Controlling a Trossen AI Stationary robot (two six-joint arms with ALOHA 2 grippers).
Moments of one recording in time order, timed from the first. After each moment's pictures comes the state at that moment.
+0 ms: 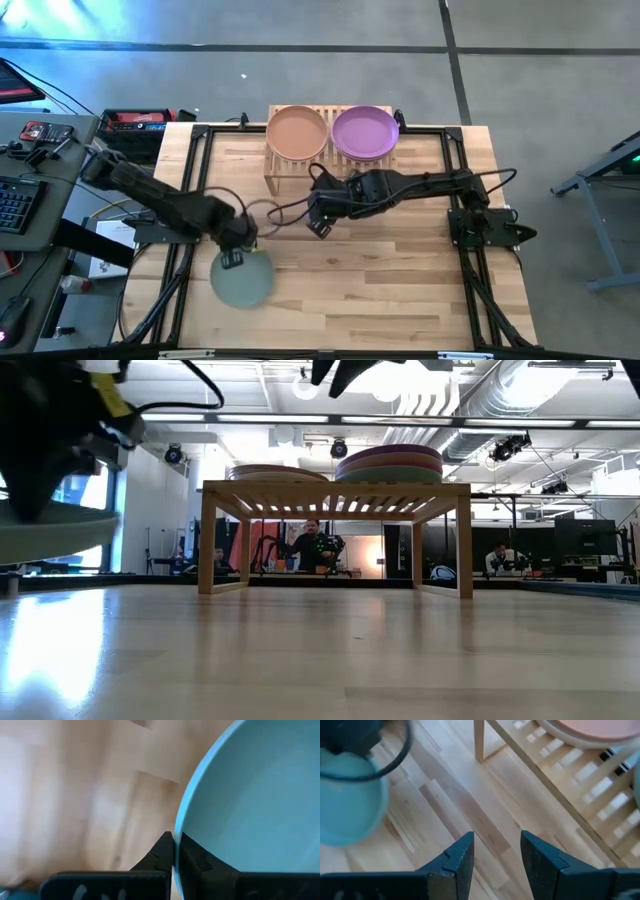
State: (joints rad) left arm -0.35 1.24 0.81 -1.03 0.04 -0.66; right arm 0.17 2.01 2.21 -1.33 0.42 0.73
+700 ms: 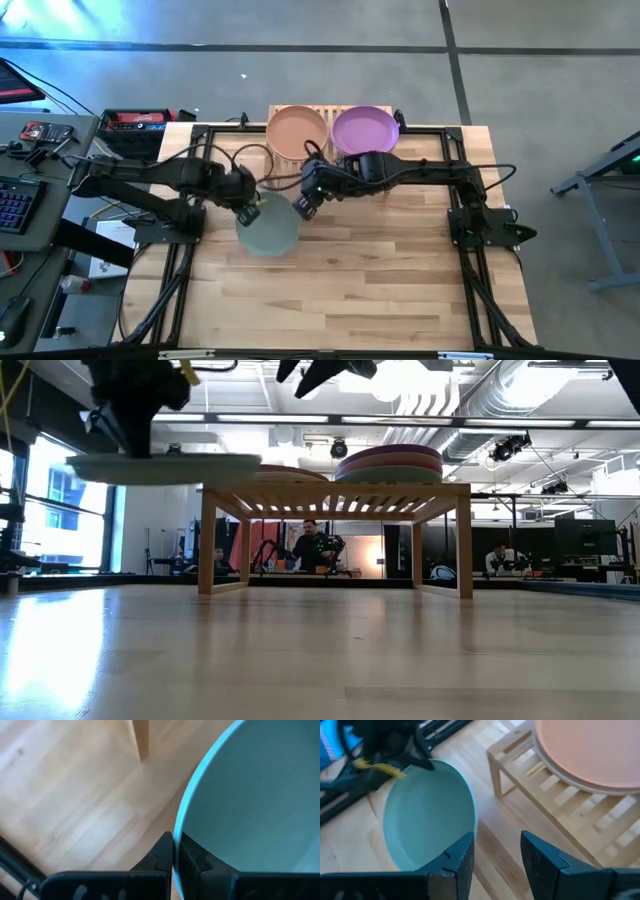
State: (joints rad) left arm -0.02 1.13 1.02 -1.17 -0.19 -0.77; right arm 0.07 2.01 2.21 -1.11 0.32 0.63
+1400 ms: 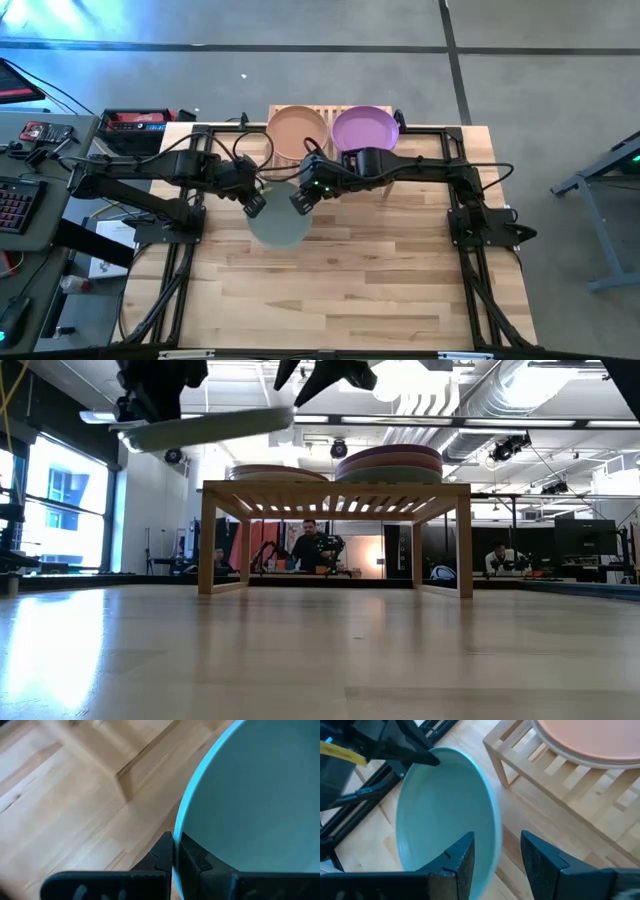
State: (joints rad) left arm 0.02 1.13 1.12 -1.09 -0.22 -0.70; right arm 0.03 2.02 2.21 -1.11 0.23 0.79
